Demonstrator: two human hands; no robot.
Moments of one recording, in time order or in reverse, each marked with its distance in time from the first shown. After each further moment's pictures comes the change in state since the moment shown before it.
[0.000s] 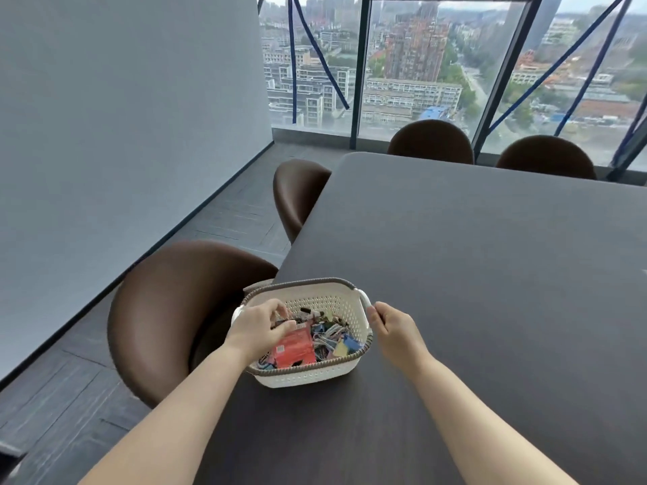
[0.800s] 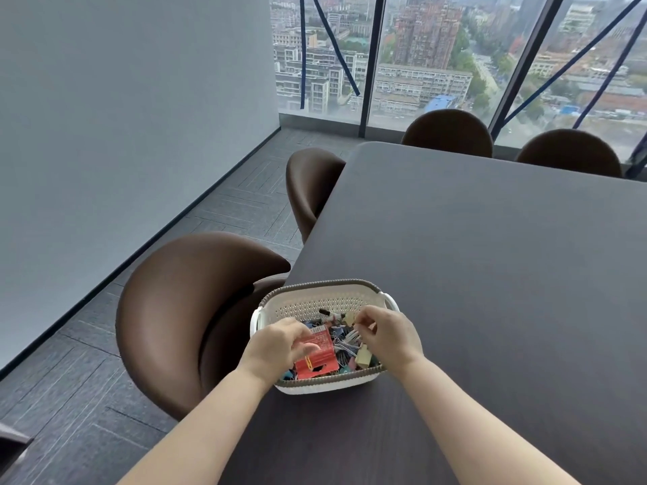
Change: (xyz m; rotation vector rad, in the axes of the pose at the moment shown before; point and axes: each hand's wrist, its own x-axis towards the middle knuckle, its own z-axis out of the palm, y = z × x) left_hand 0.000 -0.032 0.022 -0.033 -0.002 0.203; right_hand 0.037 -0.002 0.055 -0.289 0.001 -0.118
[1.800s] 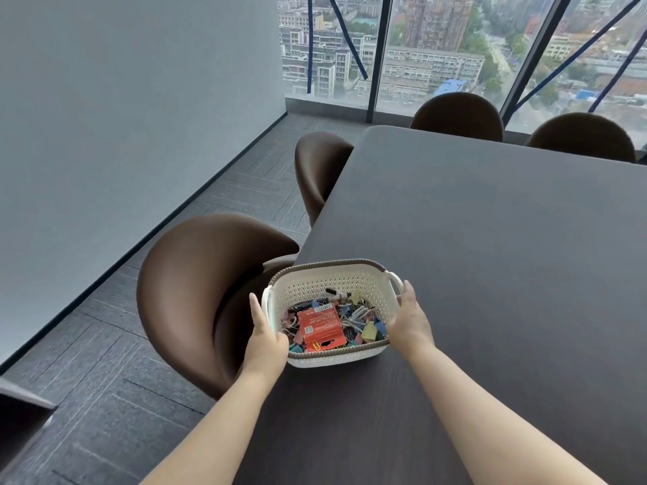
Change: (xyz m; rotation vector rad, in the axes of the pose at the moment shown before) left_hand -0.049 0.003 0.015 -0.375 0.156 -0.669; right_hand -0.022 0.008 0.008 0.160 -0.044 0.436
